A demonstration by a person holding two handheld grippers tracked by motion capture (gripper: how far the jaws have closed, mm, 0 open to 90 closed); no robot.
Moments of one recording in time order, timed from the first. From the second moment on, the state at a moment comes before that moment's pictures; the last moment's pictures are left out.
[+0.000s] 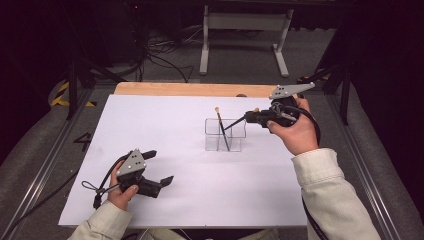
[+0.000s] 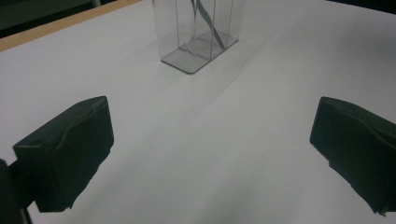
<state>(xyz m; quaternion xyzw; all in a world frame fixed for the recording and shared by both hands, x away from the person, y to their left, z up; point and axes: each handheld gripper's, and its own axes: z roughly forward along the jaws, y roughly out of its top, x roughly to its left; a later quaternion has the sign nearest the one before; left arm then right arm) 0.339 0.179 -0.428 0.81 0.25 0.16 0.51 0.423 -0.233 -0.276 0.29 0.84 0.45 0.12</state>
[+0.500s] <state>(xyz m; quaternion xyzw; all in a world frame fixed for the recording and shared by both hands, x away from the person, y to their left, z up) 0.335 0.182 -0.429 0.81 0.25 0.16 0.51 0.443 -0.217 -0.285 0.29 0.86 0.40 0.11</state>
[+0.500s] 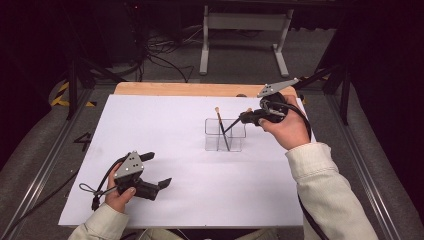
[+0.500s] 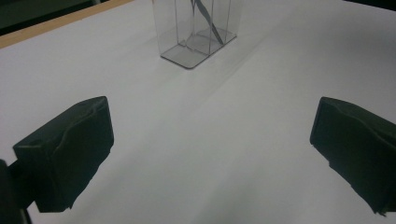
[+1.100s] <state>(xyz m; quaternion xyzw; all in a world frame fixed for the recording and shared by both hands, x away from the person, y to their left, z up) 0.335 0.180 -0.429 0.81 0.25 0.15 0.50 0.454 -0.209 -0.305 0.30 0.88 0.37 0.09</state>
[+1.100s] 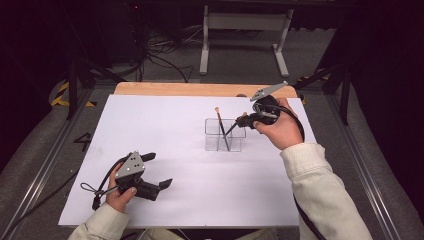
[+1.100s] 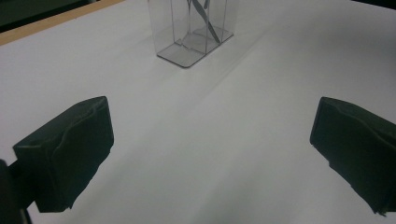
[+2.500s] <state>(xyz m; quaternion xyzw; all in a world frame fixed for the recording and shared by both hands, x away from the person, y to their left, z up) 0.334 0.189 -0.426 0.80 0.25 0.15 0.52 0.395 -0.269 -0.306 0.27 0.80 0.51 0.18</state>
